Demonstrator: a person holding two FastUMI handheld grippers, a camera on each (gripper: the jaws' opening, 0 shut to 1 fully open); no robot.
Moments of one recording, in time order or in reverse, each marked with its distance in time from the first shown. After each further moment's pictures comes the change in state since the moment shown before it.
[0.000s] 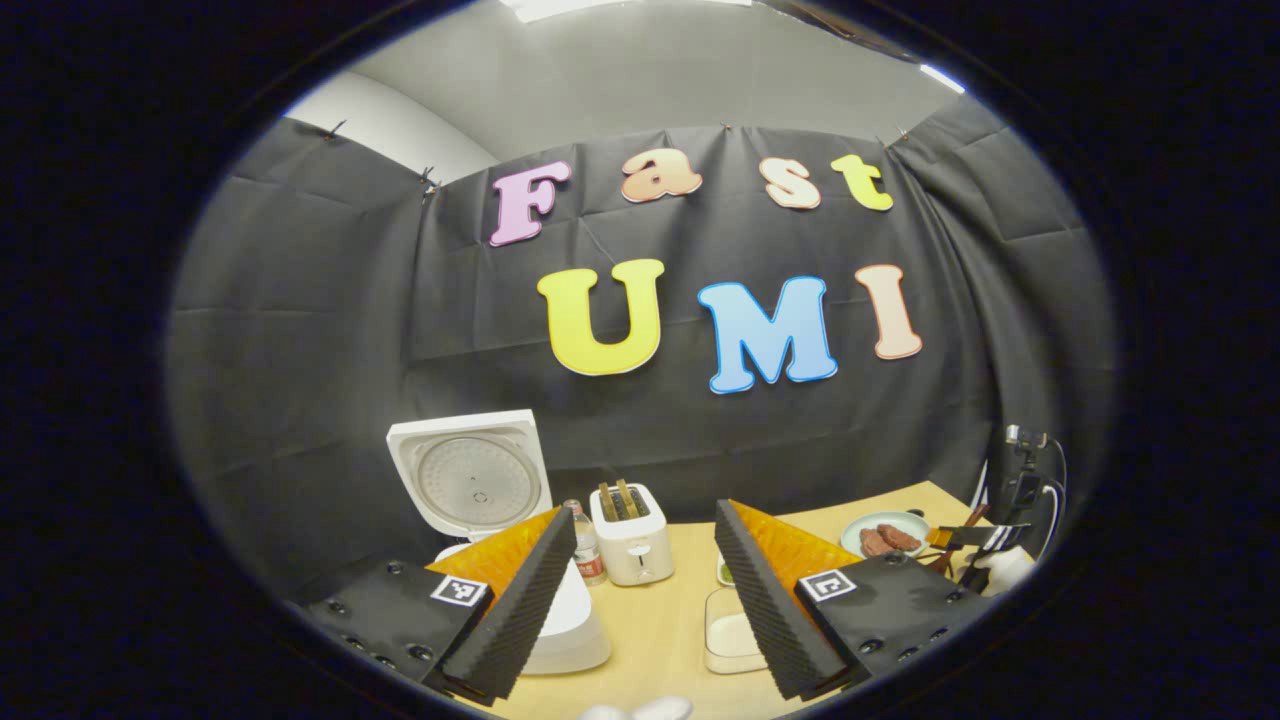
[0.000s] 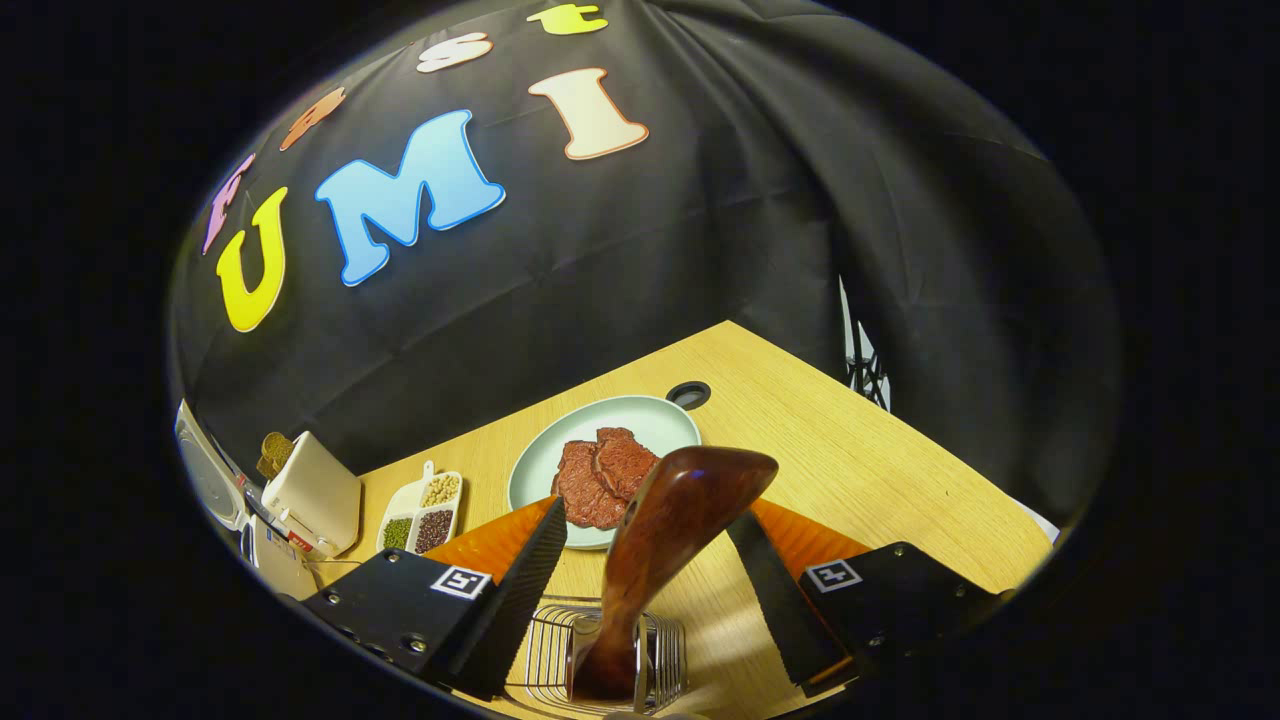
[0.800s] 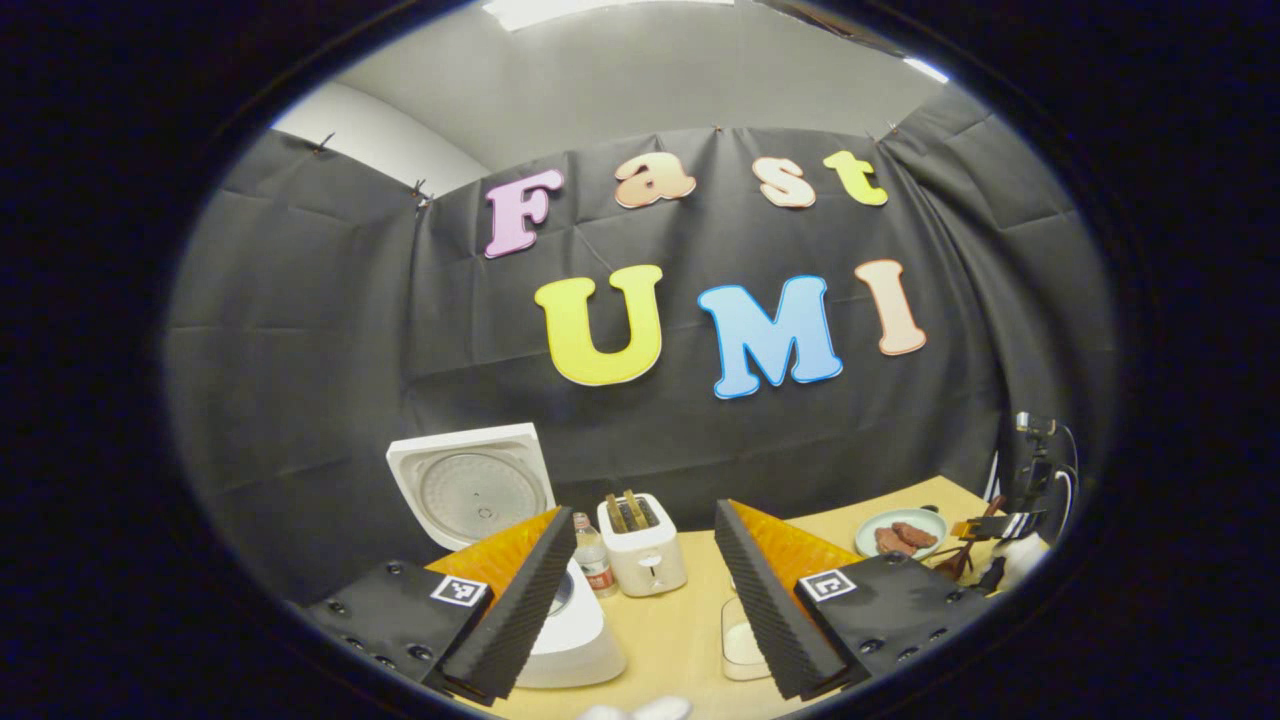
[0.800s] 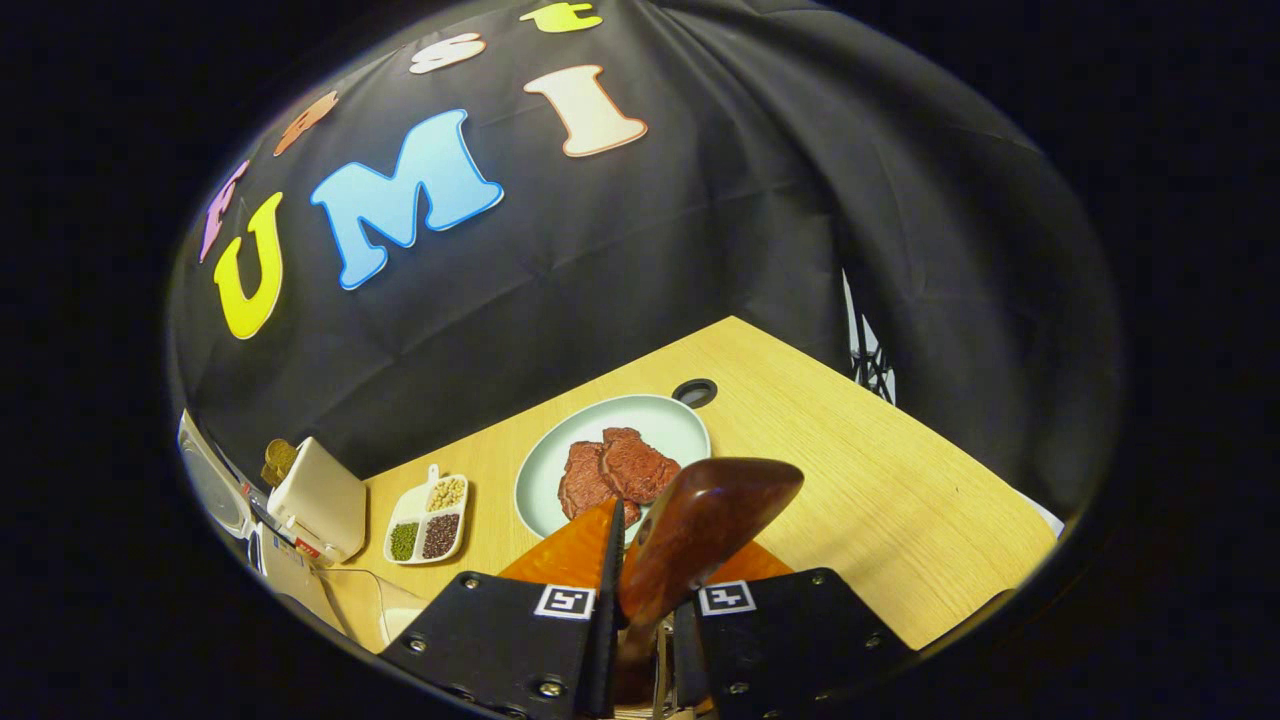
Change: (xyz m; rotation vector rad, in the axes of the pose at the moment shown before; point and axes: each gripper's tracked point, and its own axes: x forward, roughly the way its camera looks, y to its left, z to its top) left arm 0.015 0.010 0.003 0.044 -0.030 0.007; right arm 0.001 0.009 0.004 0.012 0.011 0.009
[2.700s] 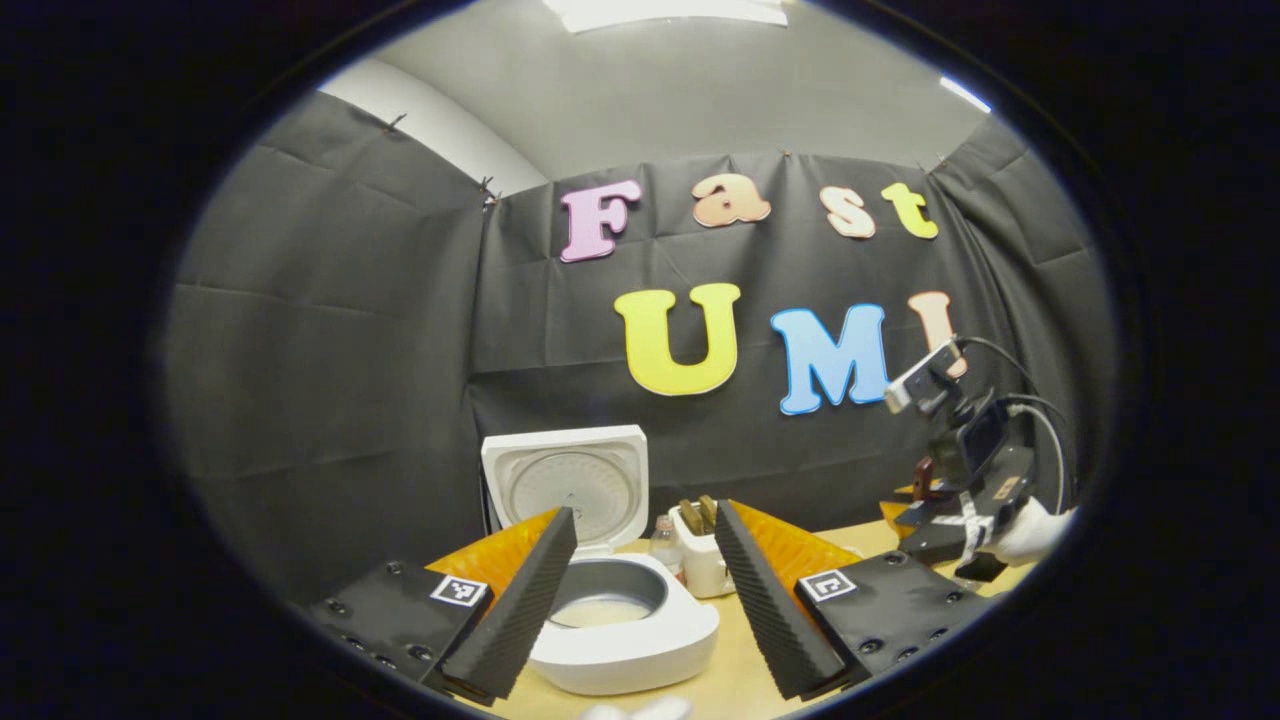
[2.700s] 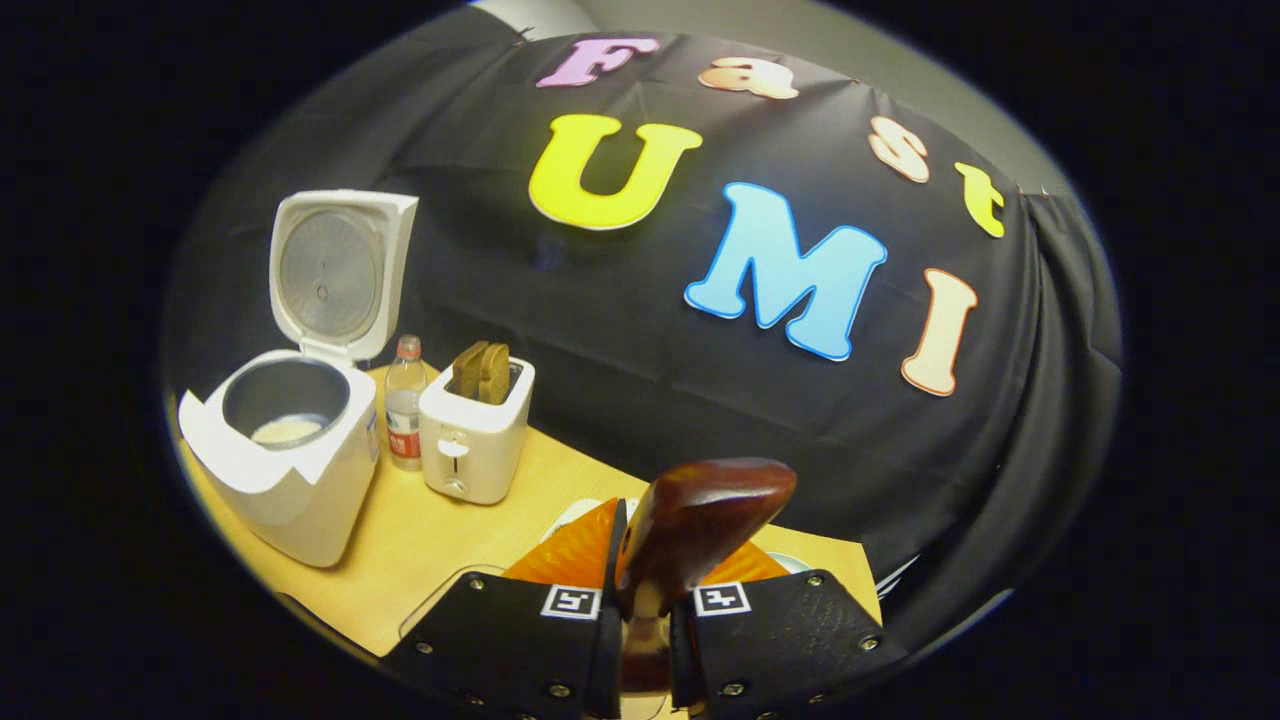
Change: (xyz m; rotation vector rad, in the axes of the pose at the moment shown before) left arm -0.034 0.142 -0.018 -0.076 -0.059 0.087; right arm -0.111 0.312 -0.013 -0.917 -0.202 0.240
